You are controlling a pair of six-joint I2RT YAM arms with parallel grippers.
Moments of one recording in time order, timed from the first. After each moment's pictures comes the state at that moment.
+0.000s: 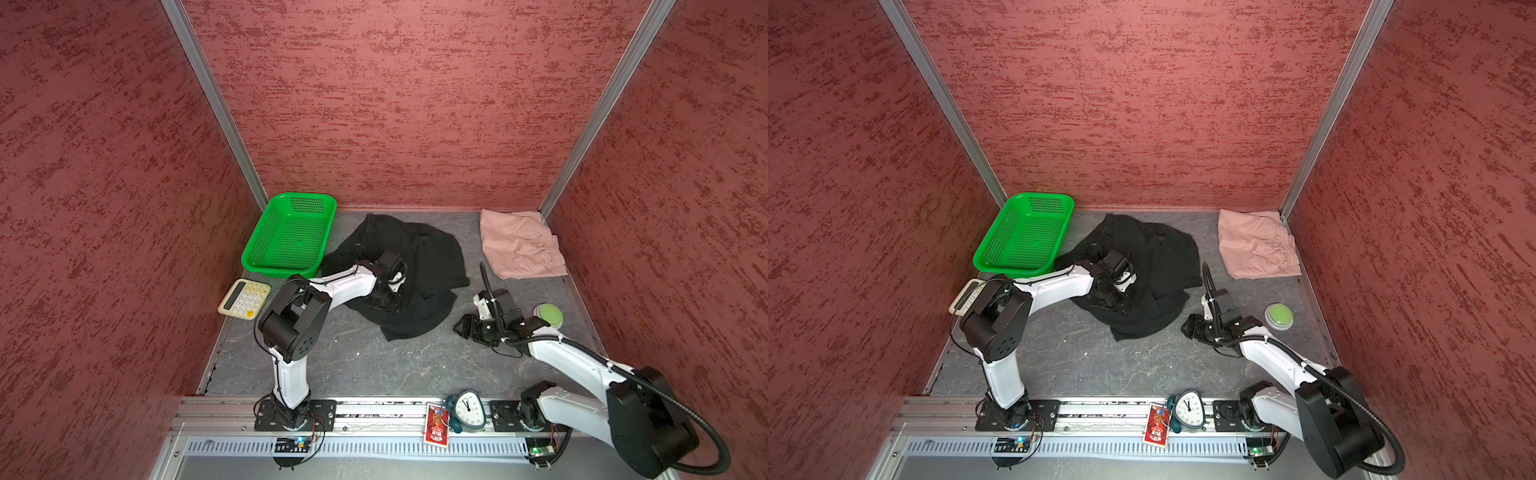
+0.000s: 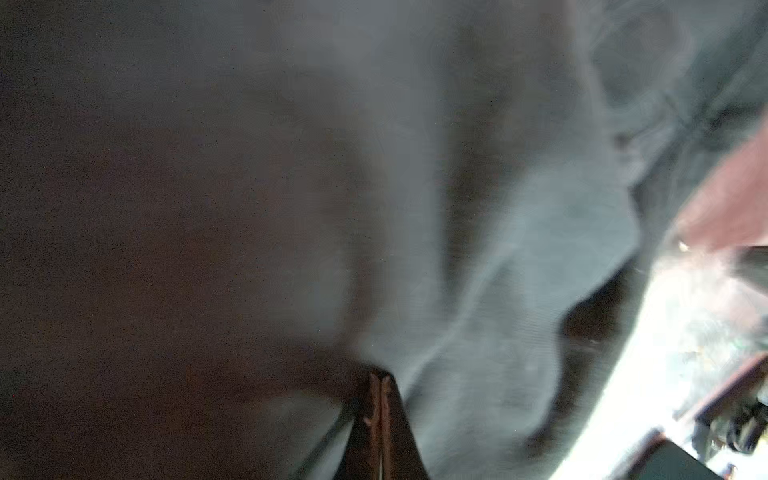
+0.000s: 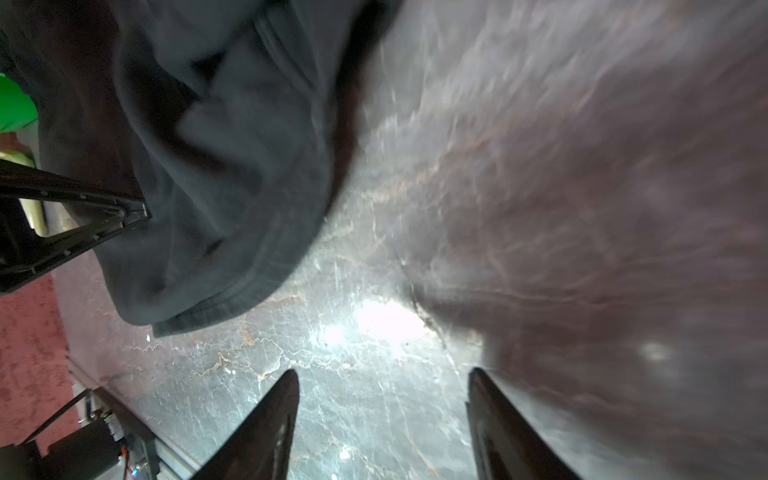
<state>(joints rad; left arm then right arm) -0.65 1.88 1.22 -0.66 0.30 -0.32 0.41 1.16 0.42 -0.26 -0.33 0.72</state>
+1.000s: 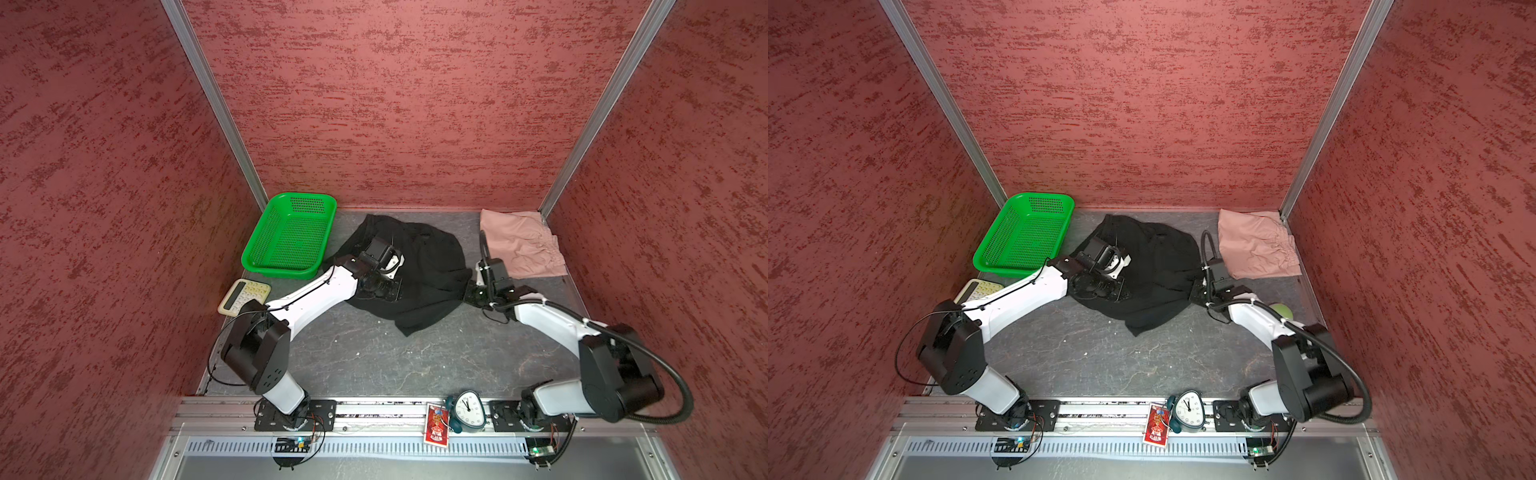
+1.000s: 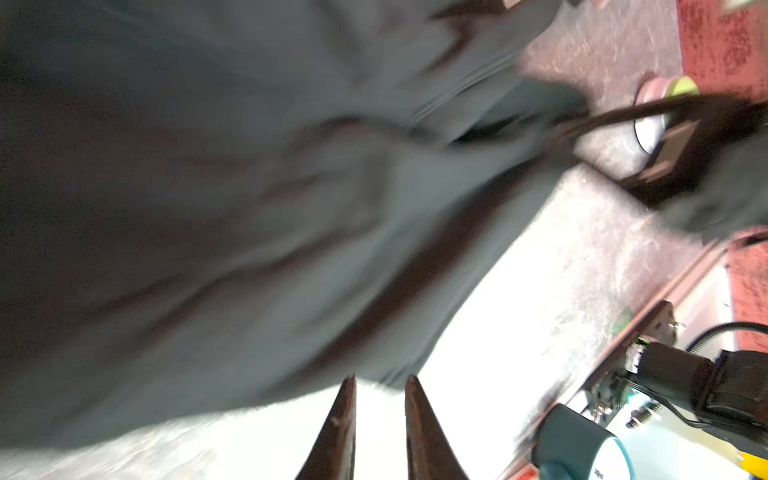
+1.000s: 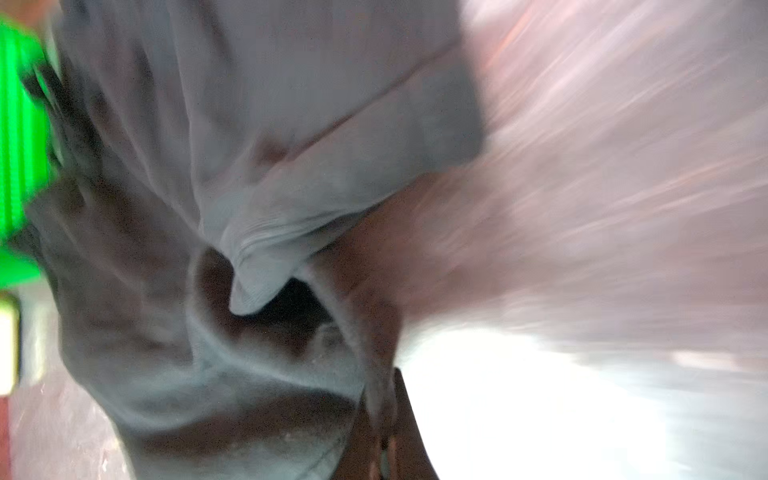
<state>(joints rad) -0.61 1.58 1.22 -0.70 0.27 -0.35 0.25 1.38 0.78 -0.31 -0.10 0.61</state>
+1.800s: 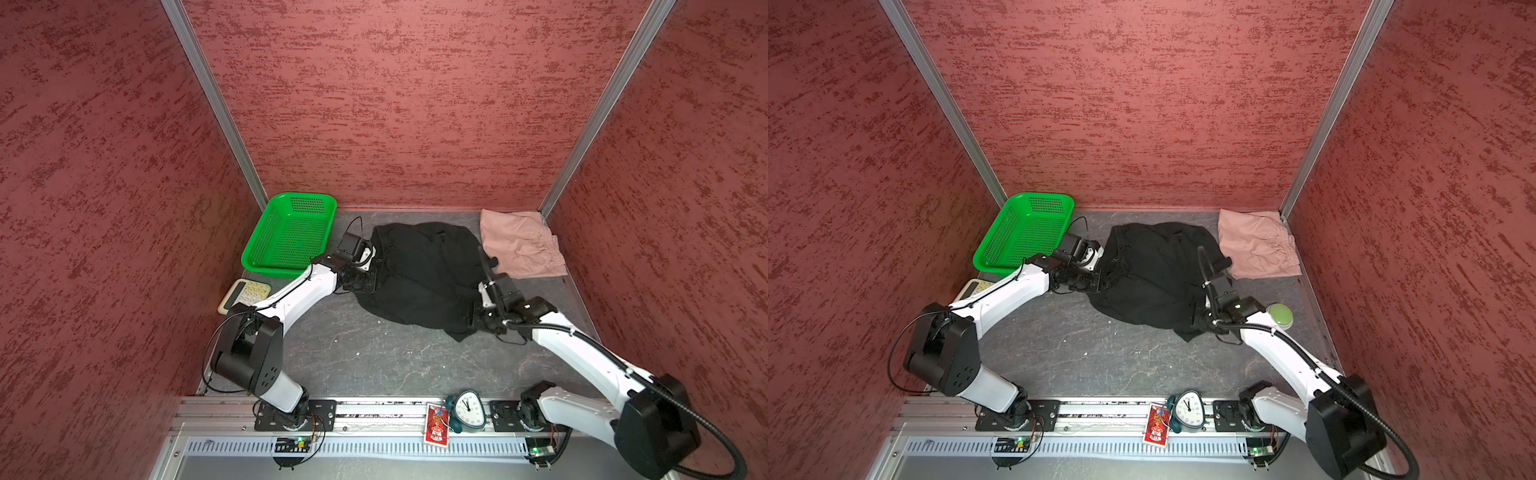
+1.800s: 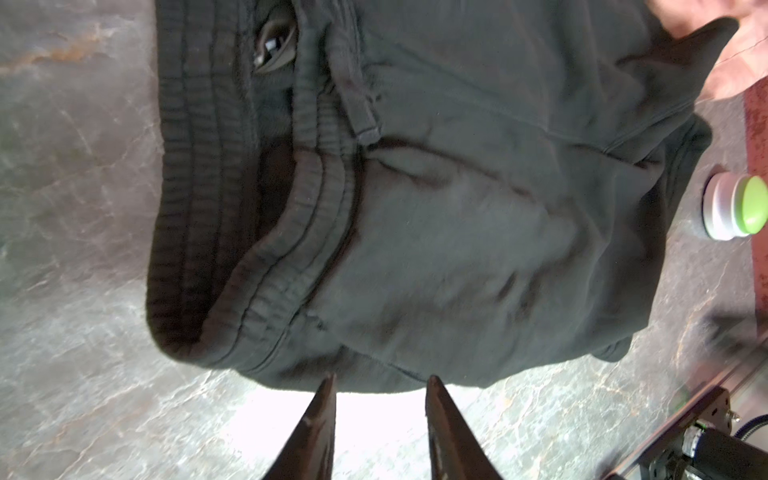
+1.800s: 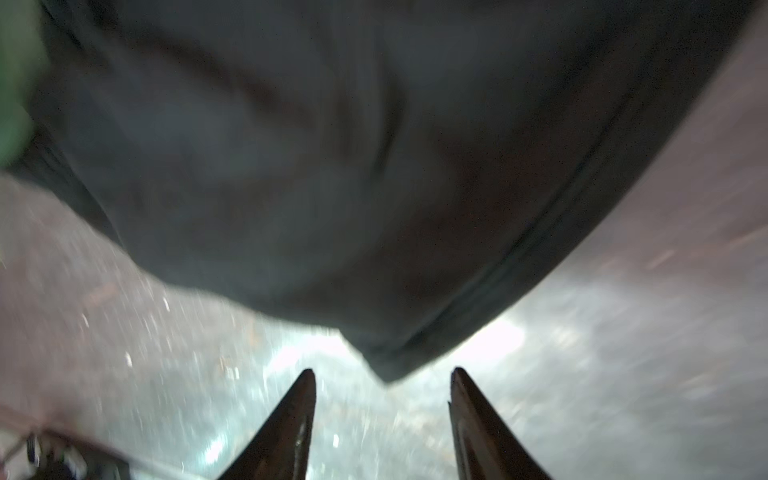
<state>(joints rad) -0.42 1.56 1.12 -0.60 0.24 -0.31 0.50 1.13 0.66 -0.70 -0.15 0.71</state>
